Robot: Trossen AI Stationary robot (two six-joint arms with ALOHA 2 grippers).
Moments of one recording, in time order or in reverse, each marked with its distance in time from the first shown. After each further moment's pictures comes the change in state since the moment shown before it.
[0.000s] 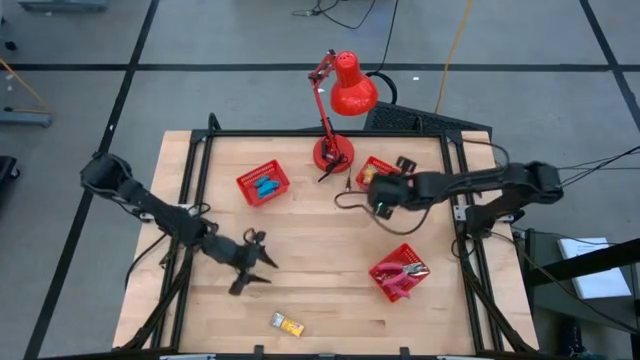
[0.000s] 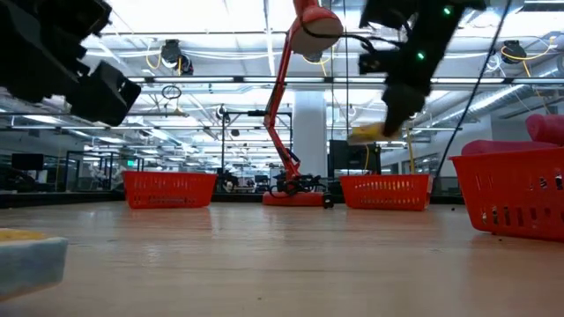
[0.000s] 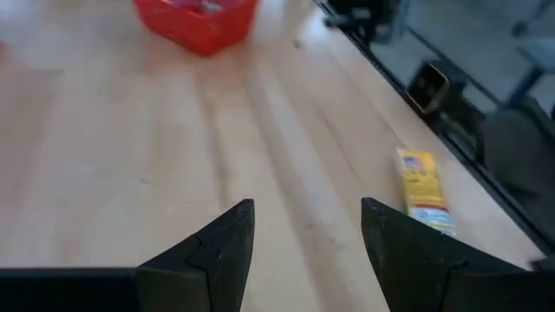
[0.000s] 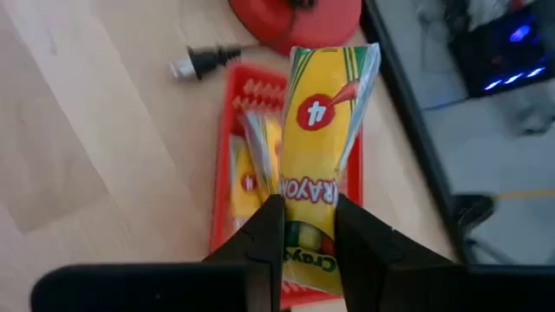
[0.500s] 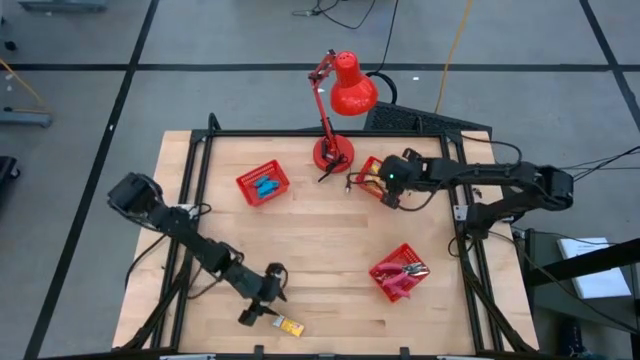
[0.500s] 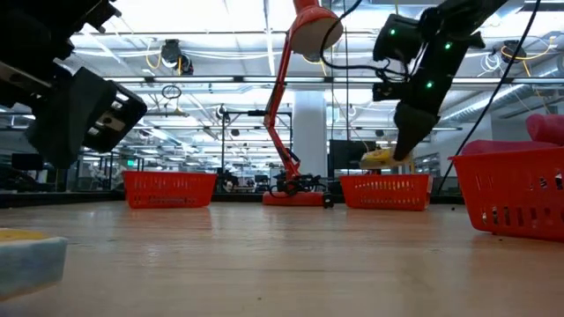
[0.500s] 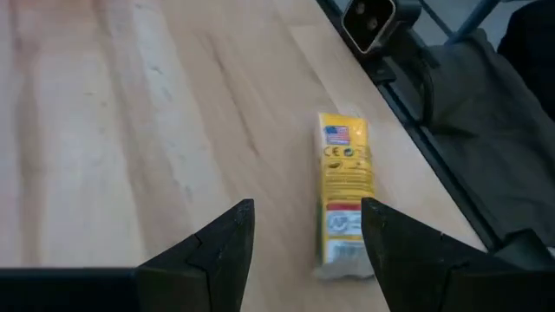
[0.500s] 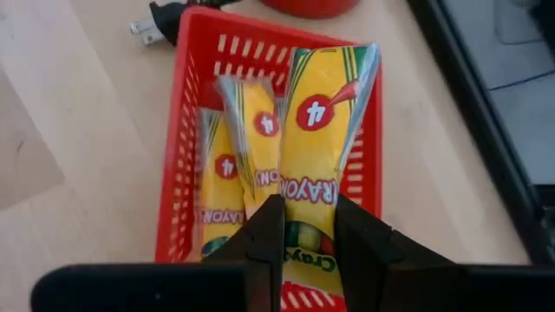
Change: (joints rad) left arm -0.110 0.411 0.305 -0.085 0.118 -0.092; right arm -0.287 -0.130 -0.212 0.217 -0.282 -0.207
